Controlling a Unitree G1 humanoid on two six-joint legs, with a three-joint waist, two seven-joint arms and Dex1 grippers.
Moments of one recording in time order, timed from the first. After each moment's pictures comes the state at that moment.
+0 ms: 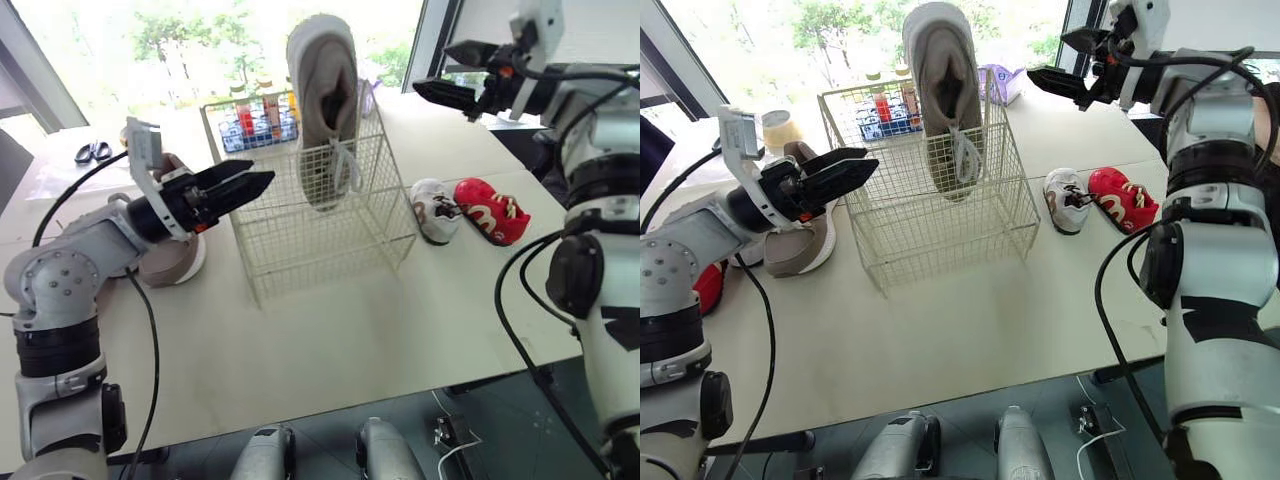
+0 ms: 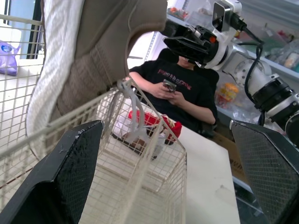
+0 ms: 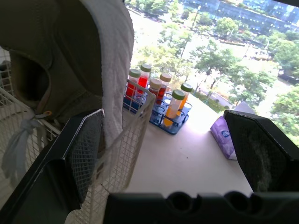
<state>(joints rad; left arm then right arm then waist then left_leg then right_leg) -0.63 0.63 0.32 -0.17 -1.10 0.94 -0.64 -1.40 -0.66 -0.12 0.94 0.08 0.16 1.12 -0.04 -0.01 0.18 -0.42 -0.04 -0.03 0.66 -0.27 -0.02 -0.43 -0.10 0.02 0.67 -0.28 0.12</state>
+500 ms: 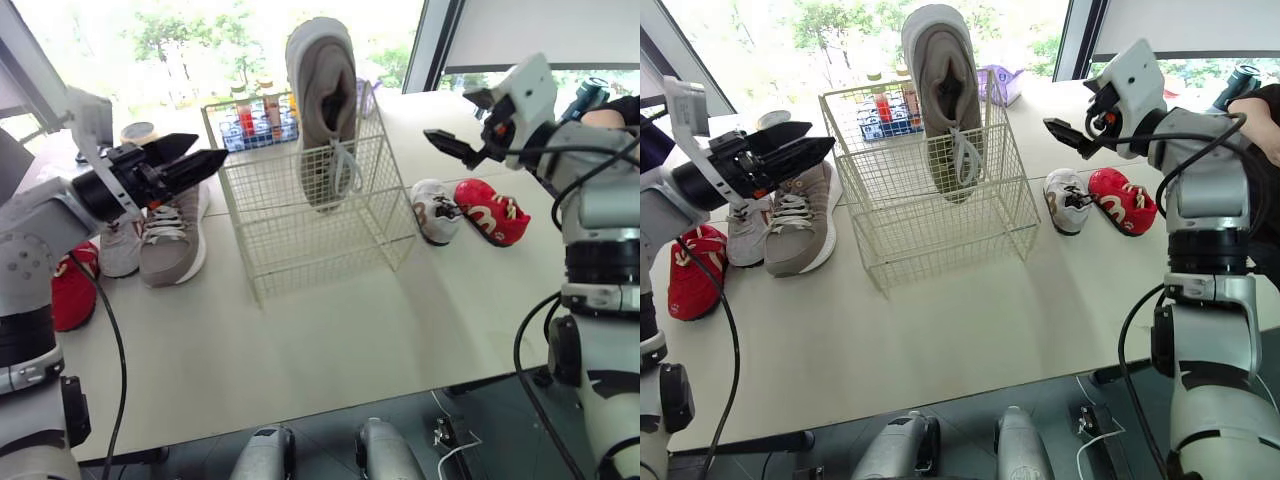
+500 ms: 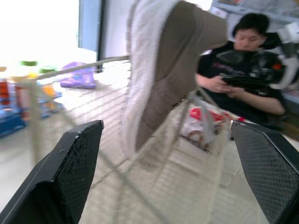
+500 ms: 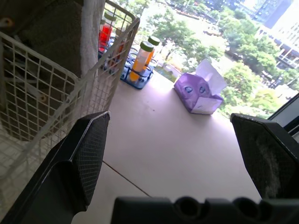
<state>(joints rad) -0.66 0.81 0.35 -0.04 -0.87 0.80 -0.66 -0.95 -0.69 -0.08 0.31 0.02 0.36 0.78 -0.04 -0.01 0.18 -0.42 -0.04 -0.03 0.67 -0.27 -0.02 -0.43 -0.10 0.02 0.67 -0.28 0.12</state>
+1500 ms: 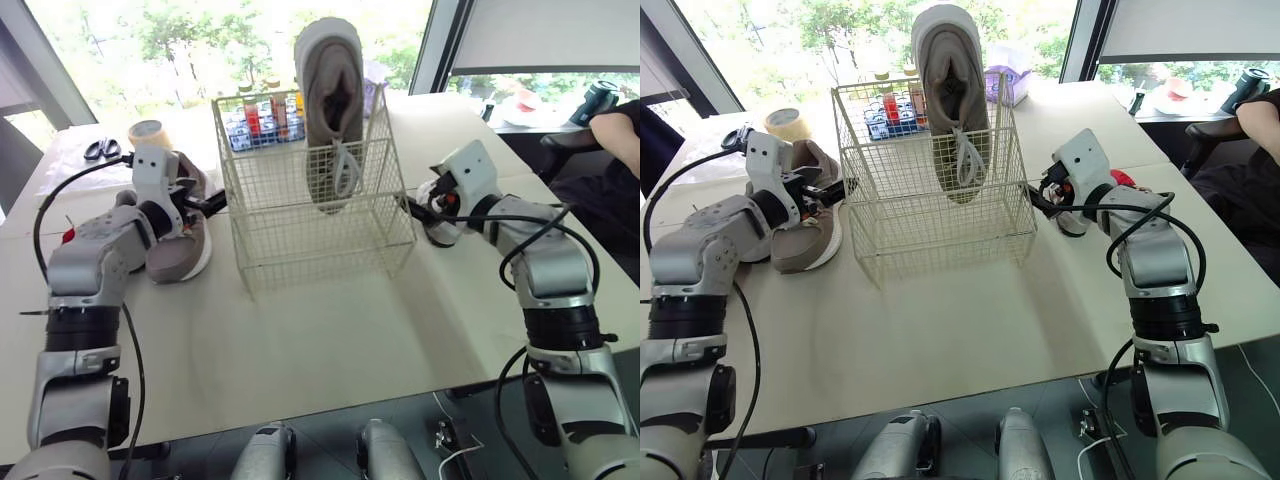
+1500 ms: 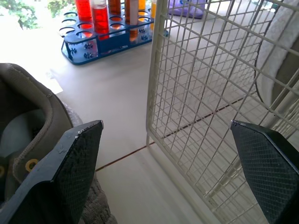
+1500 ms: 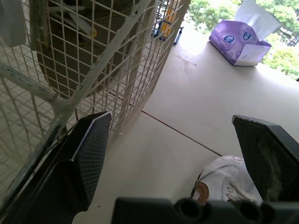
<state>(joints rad) -0.72 0.61 0.17 0.19 -0.45 0.68 -0.49 -0.70 -0.55 -0.04 -0.03 0.09 0.64 0.61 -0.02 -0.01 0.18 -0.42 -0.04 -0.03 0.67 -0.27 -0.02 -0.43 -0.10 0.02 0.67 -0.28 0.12</state>
